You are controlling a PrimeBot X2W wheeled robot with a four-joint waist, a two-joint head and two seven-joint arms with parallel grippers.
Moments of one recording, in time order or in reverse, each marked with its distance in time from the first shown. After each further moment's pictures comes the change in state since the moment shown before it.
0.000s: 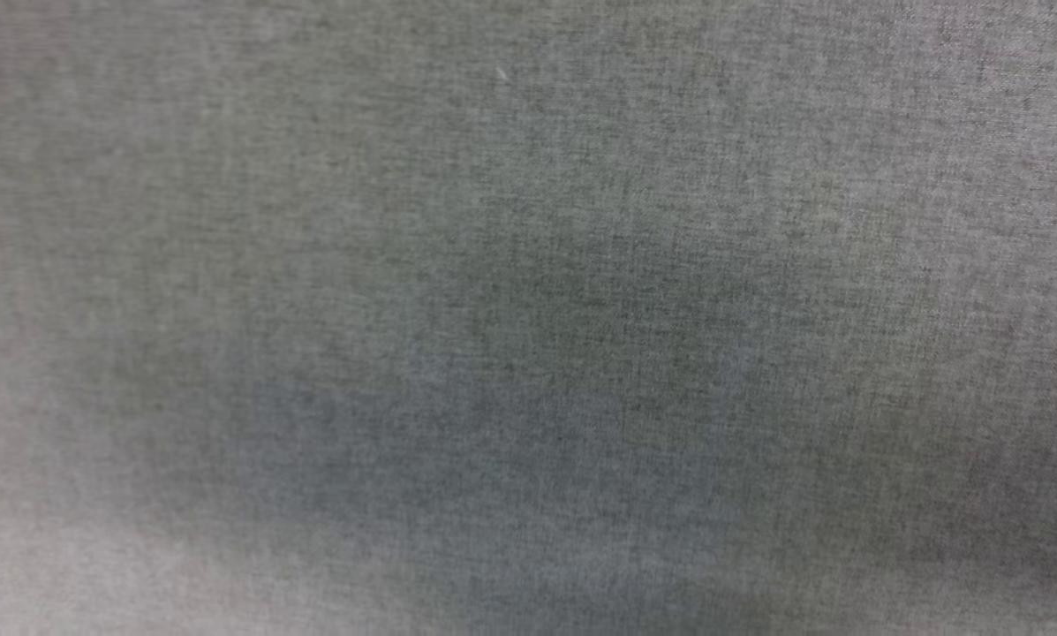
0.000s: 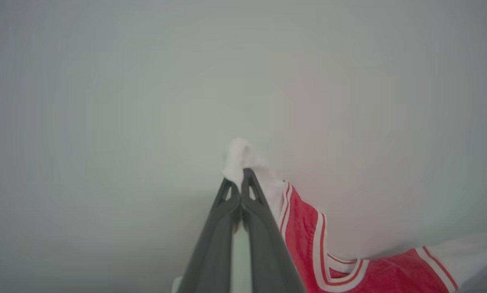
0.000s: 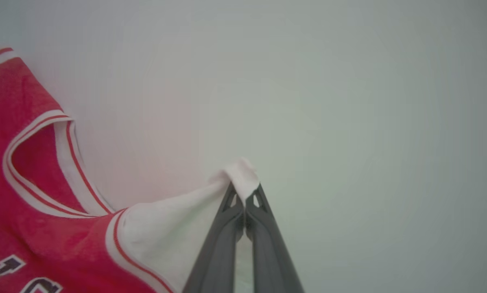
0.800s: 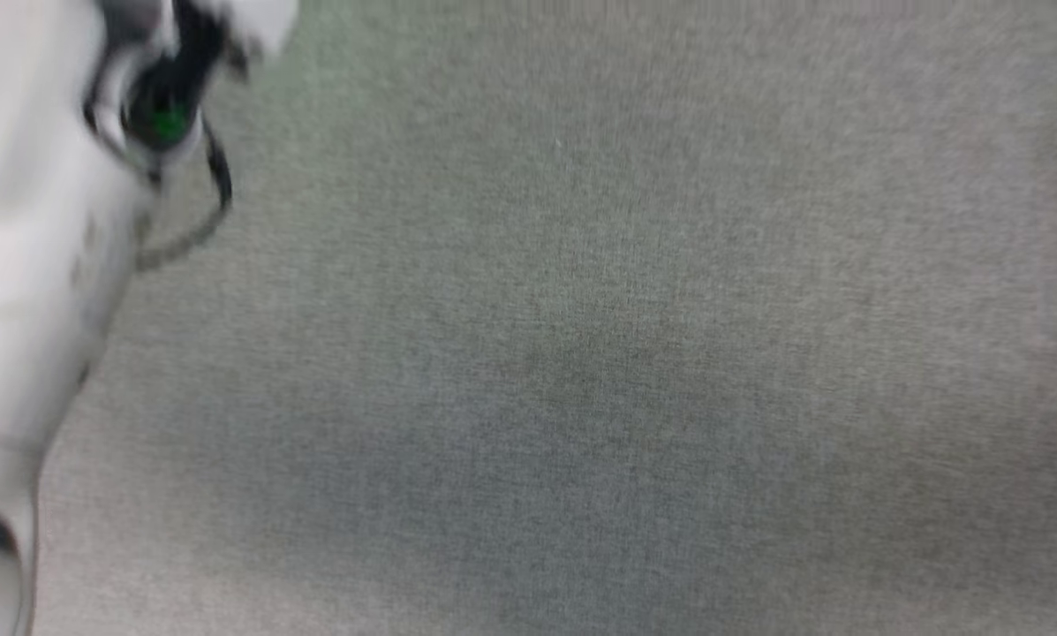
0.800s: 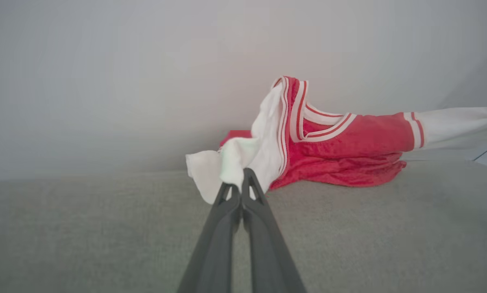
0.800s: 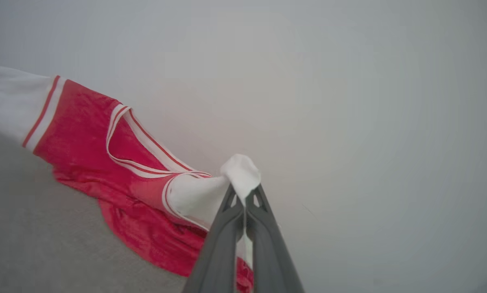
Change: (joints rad) left arm 0.674 0.179 -0.261 -0.427 -0.182 -0.001 0.166; right arm 0.599 -0.290 0.349 -0.283 0.575 0.000 0.005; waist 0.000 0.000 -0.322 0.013
